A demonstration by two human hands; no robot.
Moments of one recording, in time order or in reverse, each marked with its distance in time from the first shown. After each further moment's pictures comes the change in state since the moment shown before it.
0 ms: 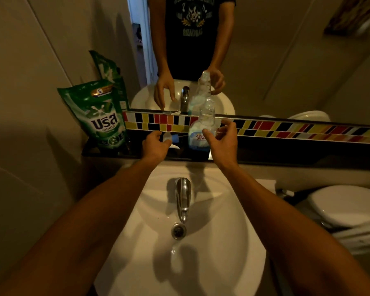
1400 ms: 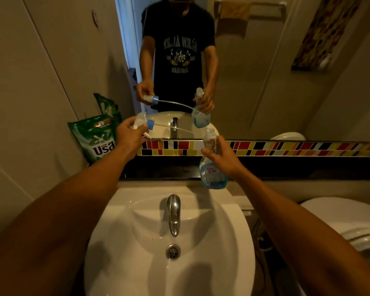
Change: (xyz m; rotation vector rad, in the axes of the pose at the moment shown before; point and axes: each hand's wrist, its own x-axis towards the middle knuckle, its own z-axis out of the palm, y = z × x) left_hand -0.020 0.105 -0.083 -0.488 -0.017 0.133; right_hand -0.015 -0.058 -0.087 -0.116 -0.372 -0.081
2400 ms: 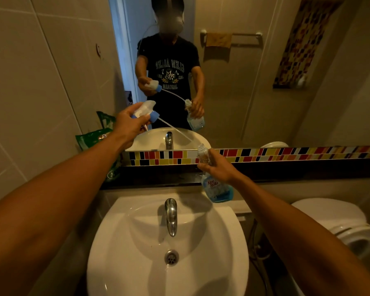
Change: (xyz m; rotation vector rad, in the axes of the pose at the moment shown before) left_hand -0.044 0.086 -0.003 -0.012 -0.244 0.184; right_hand -0.052 -0.019 -0.017 -0.265 -0.080 0.035
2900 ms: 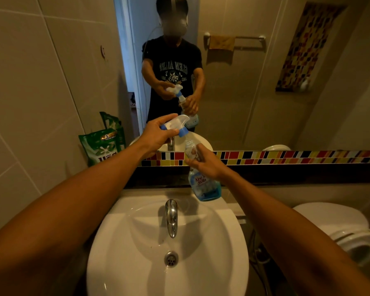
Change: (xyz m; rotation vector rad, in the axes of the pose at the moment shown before) left_hand -0.025 -0.013 0.053 0.101 -0.244 0.032; right_hand 0.010 -0.040 0.018 0.068 -0.046 -0.106
